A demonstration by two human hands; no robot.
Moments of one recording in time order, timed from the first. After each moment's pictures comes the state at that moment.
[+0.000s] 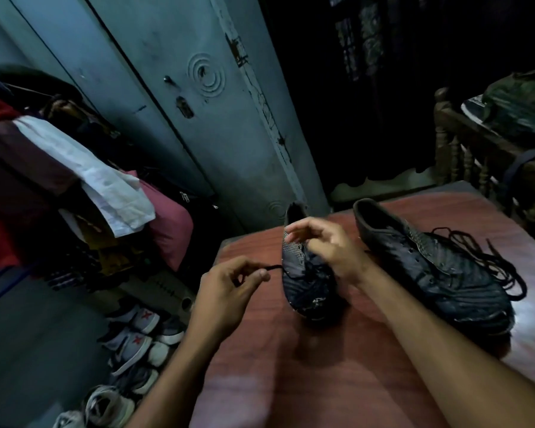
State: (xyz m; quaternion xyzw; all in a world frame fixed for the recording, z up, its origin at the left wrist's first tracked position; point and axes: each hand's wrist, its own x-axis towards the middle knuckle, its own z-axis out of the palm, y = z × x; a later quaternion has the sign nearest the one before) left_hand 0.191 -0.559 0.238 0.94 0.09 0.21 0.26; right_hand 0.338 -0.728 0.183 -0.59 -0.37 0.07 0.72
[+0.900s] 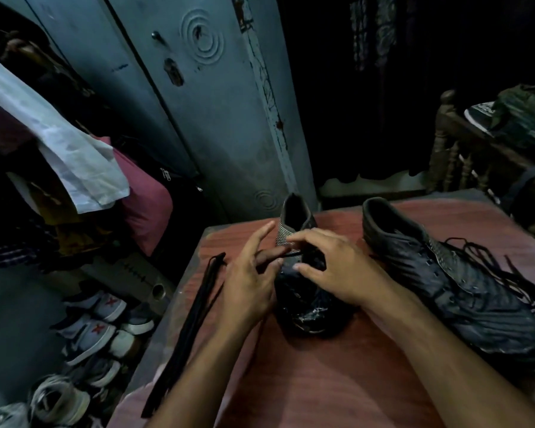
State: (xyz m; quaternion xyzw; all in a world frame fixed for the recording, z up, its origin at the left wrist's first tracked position) left_hand 0.250 -0.566 0.184 0.87 0.06 0.26 0.41; right_hand 0.348 -0.728 0.166 -0.80 -0.42 -0.07 0.43
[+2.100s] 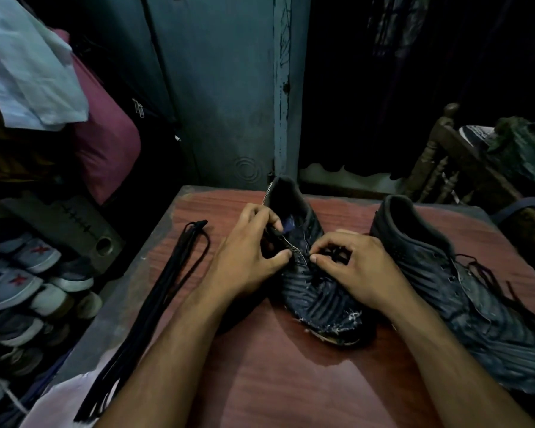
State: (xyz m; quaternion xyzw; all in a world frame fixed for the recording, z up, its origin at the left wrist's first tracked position) left_hand 0.290 -0.525 0.152 0.92 0.01 0.19 0.34; right_hand 0.365 -0.732 0.149 -0.85 -0.36 -0.03 0.39
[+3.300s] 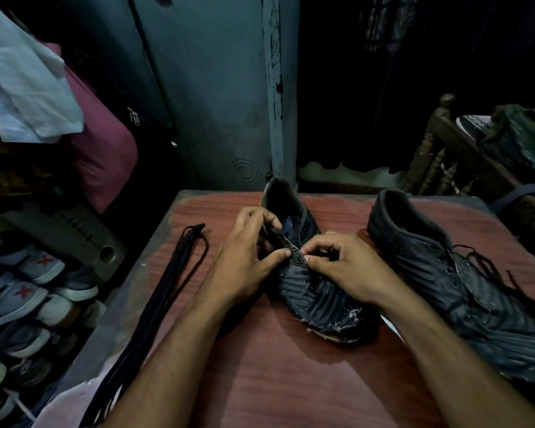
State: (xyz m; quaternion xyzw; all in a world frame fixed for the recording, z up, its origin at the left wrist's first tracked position) left_hand 0.287 -0.528 0.148 0.90 -0.01 0.22 0.39; right_hand 0.360 -0.721 0.152 -0.83 -0.32 0.09 0.44
